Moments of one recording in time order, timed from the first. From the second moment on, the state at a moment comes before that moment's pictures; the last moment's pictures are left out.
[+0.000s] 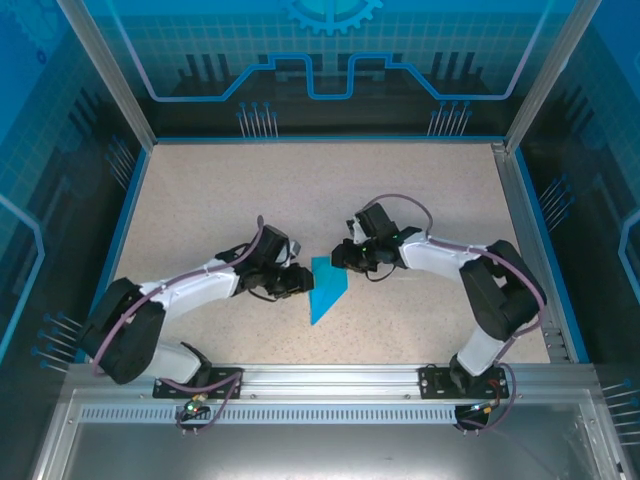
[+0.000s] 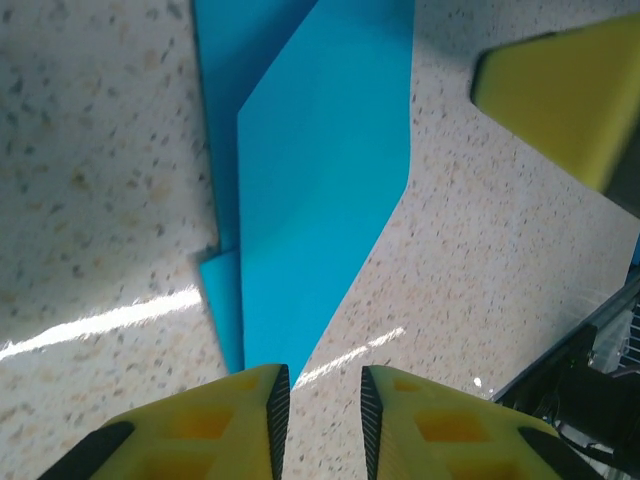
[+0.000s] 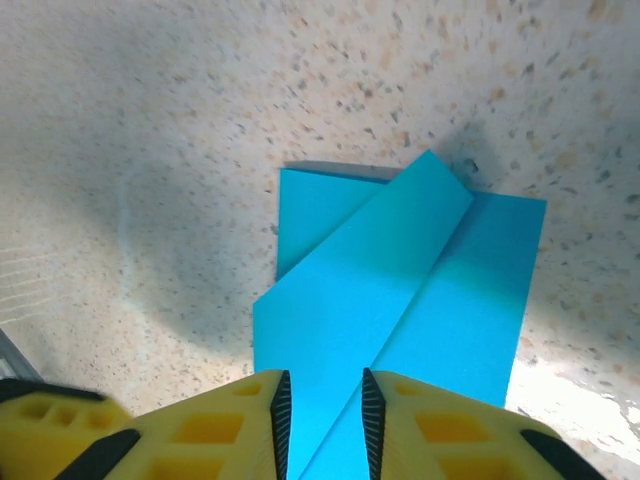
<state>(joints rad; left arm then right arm) -0.57 1.42 0.72 -0.30 0.45 -0.81 0.58 1.67 0.94 -0.25 -0.40 0.71</state>
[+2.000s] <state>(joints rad) -0.63 1.62 0.89 -0.34 0.39 -0.79 0.58 1.57 0.91 -0.43 -0.37 0.80</state>
